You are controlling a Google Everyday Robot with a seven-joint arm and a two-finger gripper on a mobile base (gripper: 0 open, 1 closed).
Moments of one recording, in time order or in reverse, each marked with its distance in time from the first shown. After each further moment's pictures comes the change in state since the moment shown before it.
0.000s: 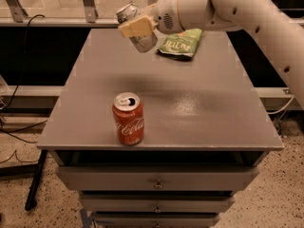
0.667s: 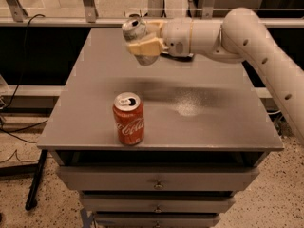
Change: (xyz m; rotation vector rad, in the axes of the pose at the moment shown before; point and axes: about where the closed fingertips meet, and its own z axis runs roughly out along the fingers) arm 0.032 0.017 -0.012 -0.133 -0.244 -0.136
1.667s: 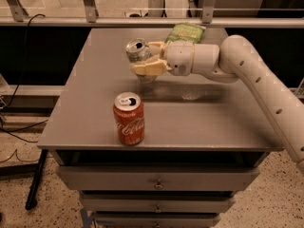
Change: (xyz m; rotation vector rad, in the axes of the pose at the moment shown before) arm 0.045 0.025 -0.006 -0.118 -0.103 0.018
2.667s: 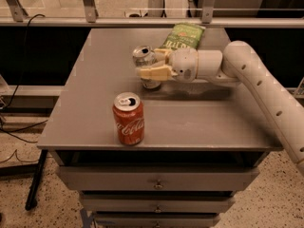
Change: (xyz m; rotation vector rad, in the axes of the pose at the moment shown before) arm 0.026 0.004 -0.013 -0.044 0.014 0.094
